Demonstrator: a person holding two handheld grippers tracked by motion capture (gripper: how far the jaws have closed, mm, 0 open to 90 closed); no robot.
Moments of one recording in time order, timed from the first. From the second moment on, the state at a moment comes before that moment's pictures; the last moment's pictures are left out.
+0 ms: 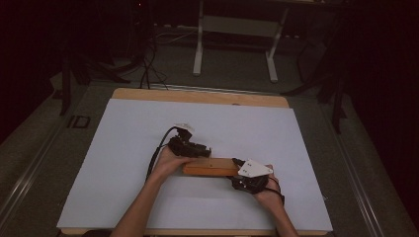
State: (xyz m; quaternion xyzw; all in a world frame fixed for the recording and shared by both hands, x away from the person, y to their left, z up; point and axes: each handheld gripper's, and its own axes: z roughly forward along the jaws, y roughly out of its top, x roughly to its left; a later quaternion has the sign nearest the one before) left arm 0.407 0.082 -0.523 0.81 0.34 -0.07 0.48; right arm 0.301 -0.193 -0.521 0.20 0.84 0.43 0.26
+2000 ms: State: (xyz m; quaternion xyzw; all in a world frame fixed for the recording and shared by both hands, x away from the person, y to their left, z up) left arm 0.319 0.157 -0.519 0.84 0.28 0.10 0.46; right arm 0.306 -0.196 -0.519 0.21 0.84 0.43 0.24
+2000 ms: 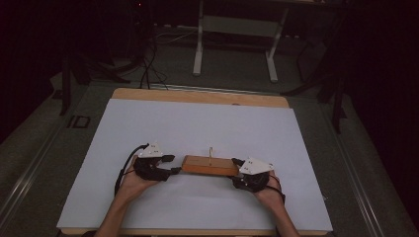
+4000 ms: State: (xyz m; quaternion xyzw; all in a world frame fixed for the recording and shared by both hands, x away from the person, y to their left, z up) left arm 0.319 0.099 -0.515 0.85 0.22 0.23 0.42; right arm 0.320 -0.200 -0.517 0.23 0.83 0.45 0.22
